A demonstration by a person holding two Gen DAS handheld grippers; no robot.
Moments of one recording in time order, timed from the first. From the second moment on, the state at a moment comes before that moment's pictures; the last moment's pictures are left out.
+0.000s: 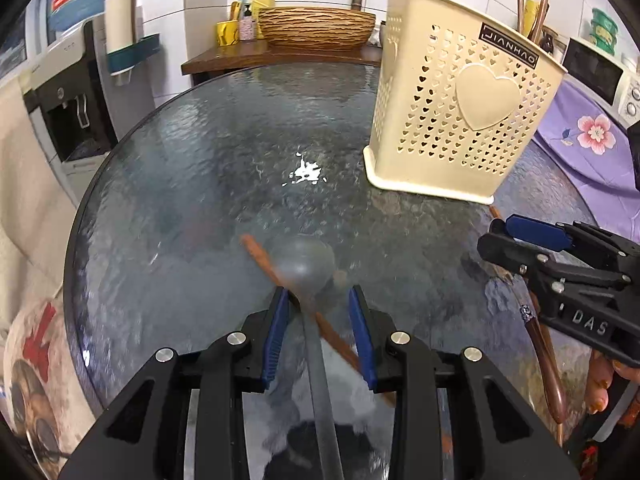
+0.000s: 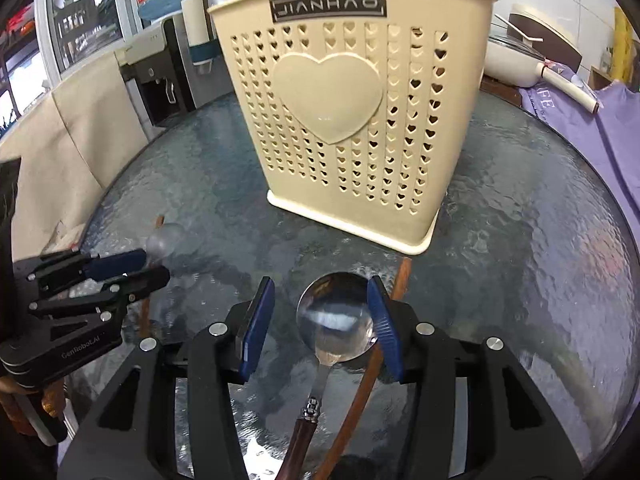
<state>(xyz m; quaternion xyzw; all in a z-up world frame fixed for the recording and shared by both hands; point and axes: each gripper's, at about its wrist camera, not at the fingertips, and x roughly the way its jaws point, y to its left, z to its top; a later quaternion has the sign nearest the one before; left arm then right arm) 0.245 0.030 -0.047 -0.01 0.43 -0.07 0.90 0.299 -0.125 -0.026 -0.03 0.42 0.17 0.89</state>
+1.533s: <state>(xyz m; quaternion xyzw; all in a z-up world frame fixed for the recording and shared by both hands) 0.269 0.064 -0.043 -0.08 0.44 -0.07 0.89 0.293 -0.155 -0.017 0.02 0.41 0.13 0.90</state>
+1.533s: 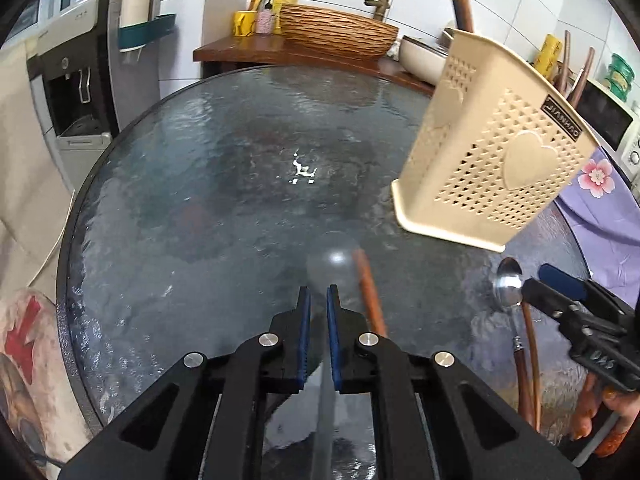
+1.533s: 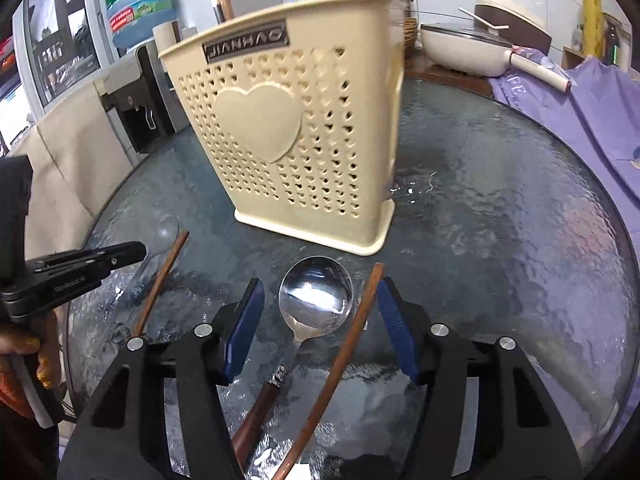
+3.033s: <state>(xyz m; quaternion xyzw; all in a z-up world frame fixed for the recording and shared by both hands) 0.289 0.004 -0.046 0.09 0.45 -0.04 0.89 0.314 -0.159 -0.037 0.01 0.48 0.06 0.88</state>
